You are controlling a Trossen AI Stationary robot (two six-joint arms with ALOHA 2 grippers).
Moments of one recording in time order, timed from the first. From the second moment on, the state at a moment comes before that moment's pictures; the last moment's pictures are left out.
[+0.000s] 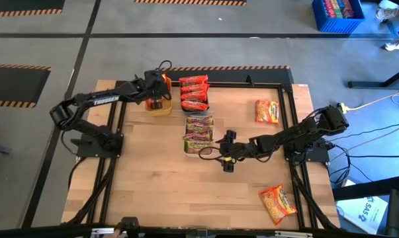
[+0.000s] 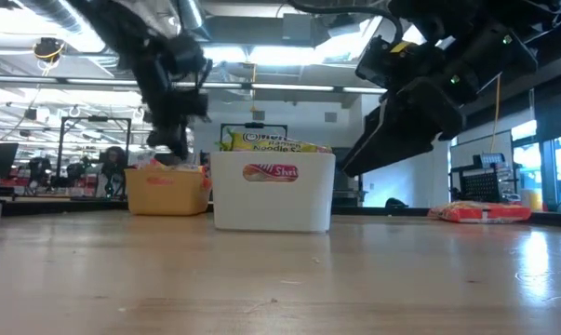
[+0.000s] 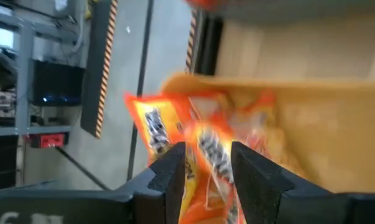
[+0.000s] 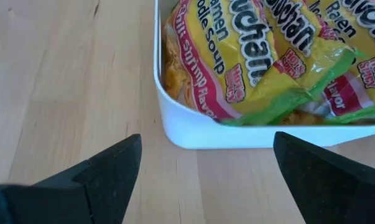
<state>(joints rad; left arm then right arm) 0.68 1.37 0.85 -0.34 -0.40 0.70 0.23 1.58 0.69 0.17 0.32 0.12</state>
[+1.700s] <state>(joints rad) -0.22 1.17 0.56 0.02 -0.21 -0.15 -0.59 1.43 0.66 -0.71 0.51 0.51</state>
